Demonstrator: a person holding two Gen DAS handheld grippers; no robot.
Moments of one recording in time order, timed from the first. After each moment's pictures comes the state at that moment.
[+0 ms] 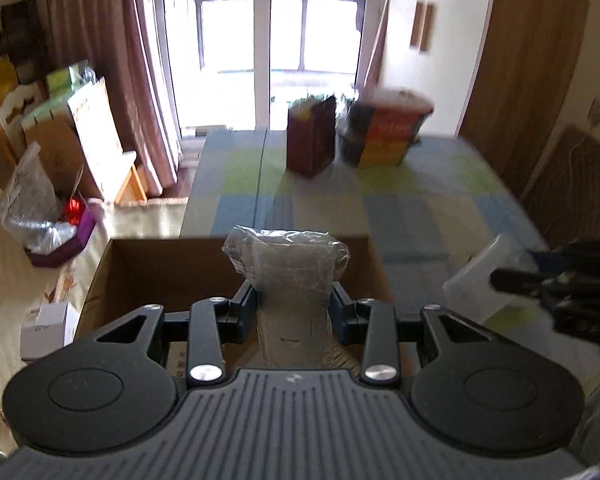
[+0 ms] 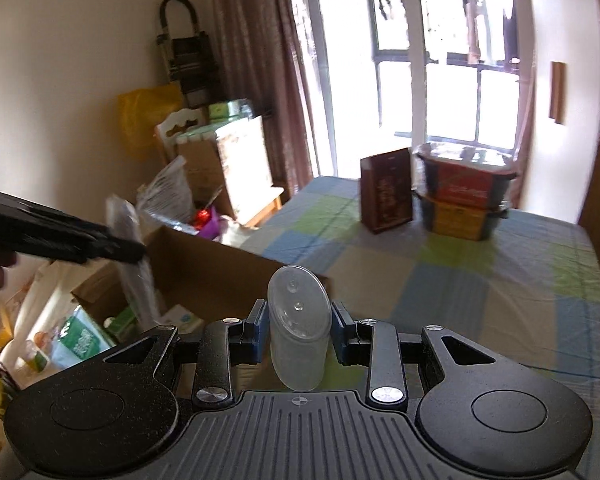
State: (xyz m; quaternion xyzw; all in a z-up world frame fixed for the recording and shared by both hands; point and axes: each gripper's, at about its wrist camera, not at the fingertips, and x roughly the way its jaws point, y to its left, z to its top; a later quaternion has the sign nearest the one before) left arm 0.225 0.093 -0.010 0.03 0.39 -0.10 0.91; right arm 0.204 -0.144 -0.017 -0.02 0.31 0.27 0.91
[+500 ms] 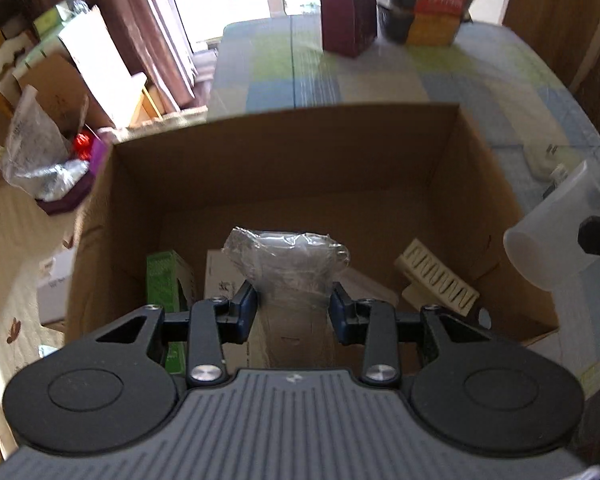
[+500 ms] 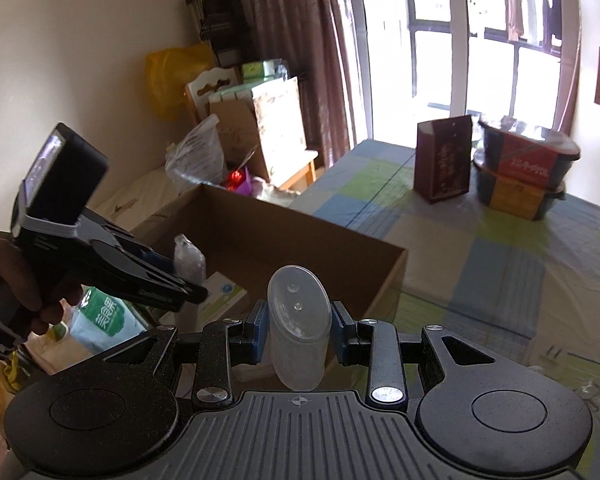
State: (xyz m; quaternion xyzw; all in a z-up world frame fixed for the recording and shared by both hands) left arm 0.264 0.120 -0.109 0.10 0.51 -0.07 0.85; right arm 0.212 -0.081 -0.054 -0.04 0.36 0.31 0.88
